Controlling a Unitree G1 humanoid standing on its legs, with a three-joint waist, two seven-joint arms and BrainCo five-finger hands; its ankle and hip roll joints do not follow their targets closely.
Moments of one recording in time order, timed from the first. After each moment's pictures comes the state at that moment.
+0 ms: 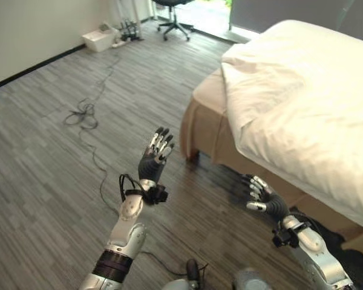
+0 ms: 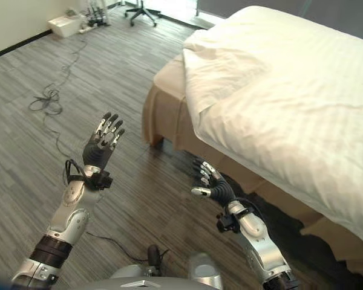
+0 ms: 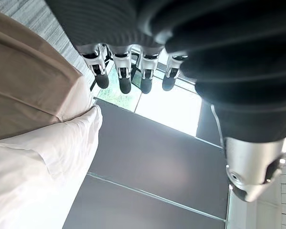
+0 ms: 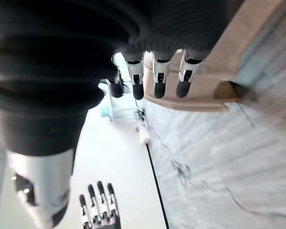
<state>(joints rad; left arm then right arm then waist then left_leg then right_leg) -0.14 0.37 -0.23 0.05 -0.70 -0.25 0.03 0.13 -0.45 0.28 -0.03 0.47 -0.13 0.19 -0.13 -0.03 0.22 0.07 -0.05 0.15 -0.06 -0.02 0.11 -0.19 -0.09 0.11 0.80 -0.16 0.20</state>
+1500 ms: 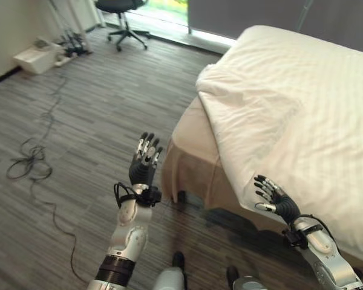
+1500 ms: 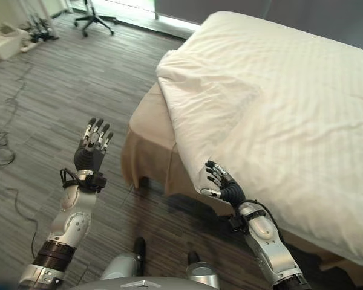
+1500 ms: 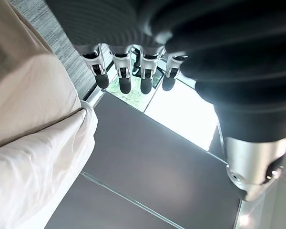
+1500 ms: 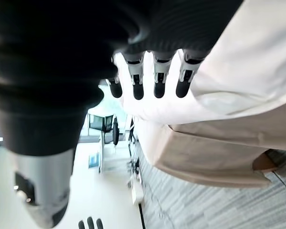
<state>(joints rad) -0.11 0.33 -0.12 0.10 -0.77 -0.28 0.04 0.16 -0.48 0.24 0.00 0.43 -0.14 0.16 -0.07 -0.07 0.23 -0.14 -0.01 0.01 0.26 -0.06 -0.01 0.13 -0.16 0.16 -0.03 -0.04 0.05</state>
